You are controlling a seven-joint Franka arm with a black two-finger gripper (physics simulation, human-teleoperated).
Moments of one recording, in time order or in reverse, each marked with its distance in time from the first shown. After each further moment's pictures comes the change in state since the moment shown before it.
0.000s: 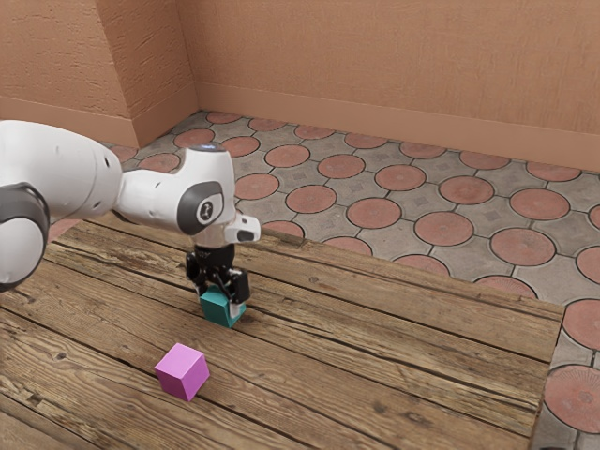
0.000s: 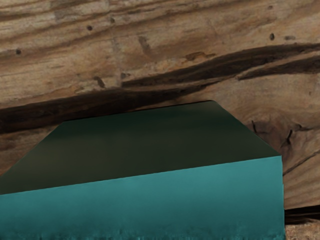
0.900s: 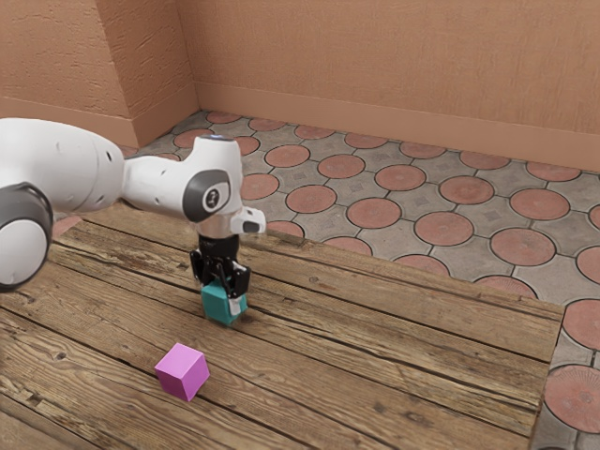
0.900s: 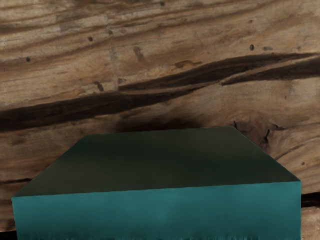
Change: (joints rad) arm -0.001 0.008 -0.010 0.073 0.022 -0.088 -0.032
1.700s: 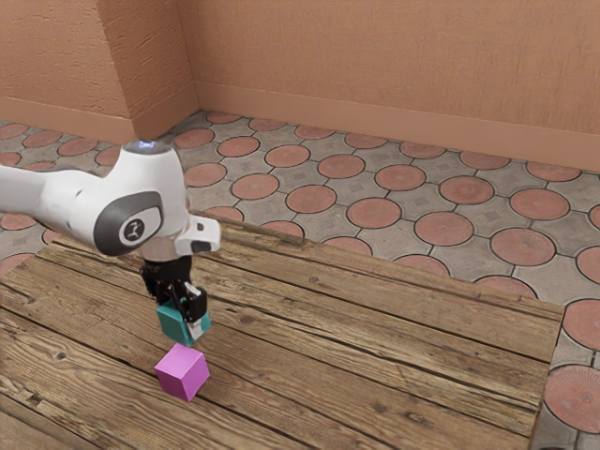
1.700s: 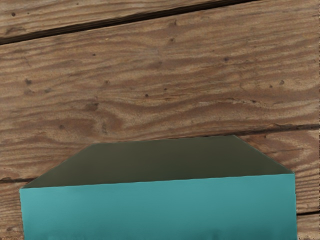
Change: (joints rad) arm -0.009 -0.580 -0.062 -0.615 0.104 0.215 -0.098
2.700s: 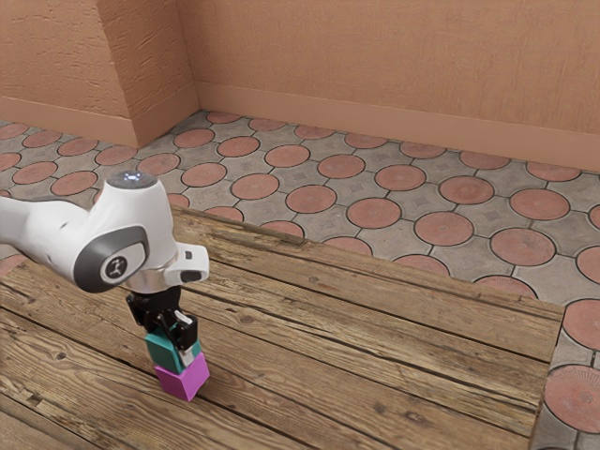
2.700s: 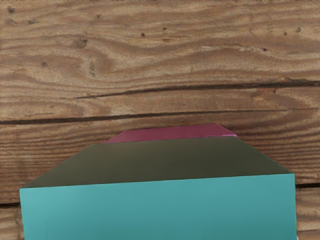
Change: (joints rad) arm 0.001 -0.080 -0.015 -0.169 0.022 0.108 -0.111
